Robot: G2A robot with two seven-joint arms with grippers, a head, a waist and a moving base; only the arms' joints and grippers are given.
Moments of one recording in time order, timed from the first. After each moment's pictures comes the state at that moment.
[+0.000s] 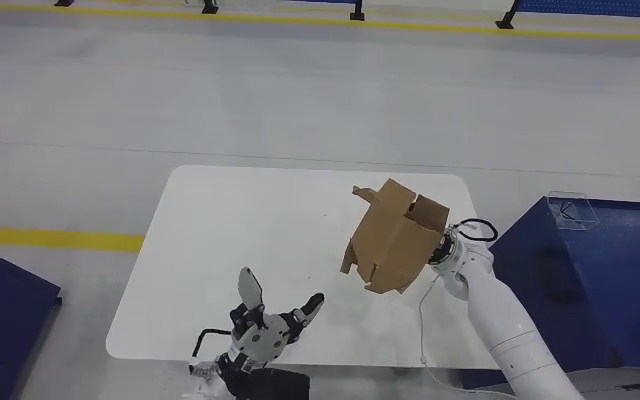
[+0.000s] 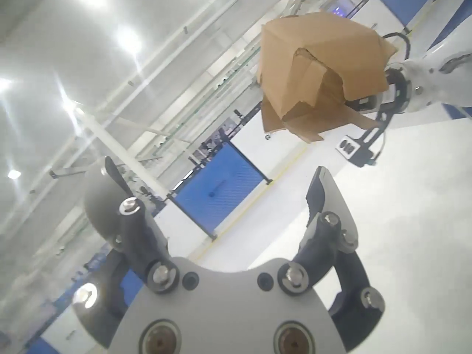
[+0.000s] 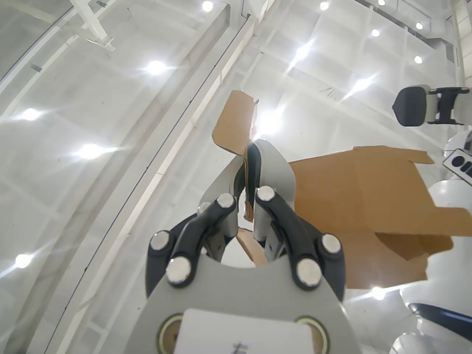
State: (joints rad) left arm 1.64 -1.13 -1.05 -2.14 2.35 0.38 0.23; right arm -0.94 -1.11 1.12 -1.19 1.76 0.80 0.95
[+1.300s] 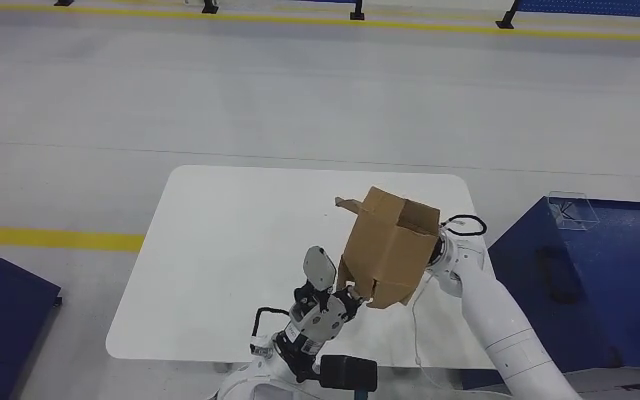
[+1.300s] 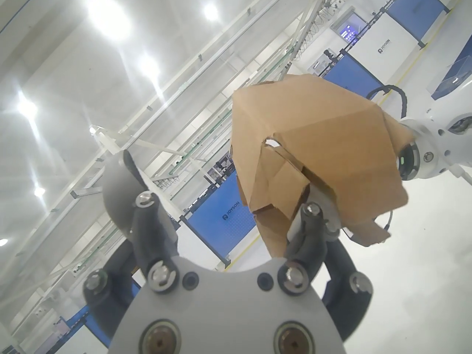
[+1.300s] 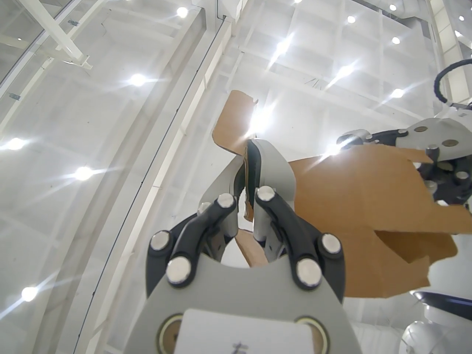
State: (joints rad) left arm 1.35 -1.26 -0.79 -2.02 2.40 0.38 0.11; right arm -0.93 -1.12 1.11 -1.24 1.73 0.90 0.92
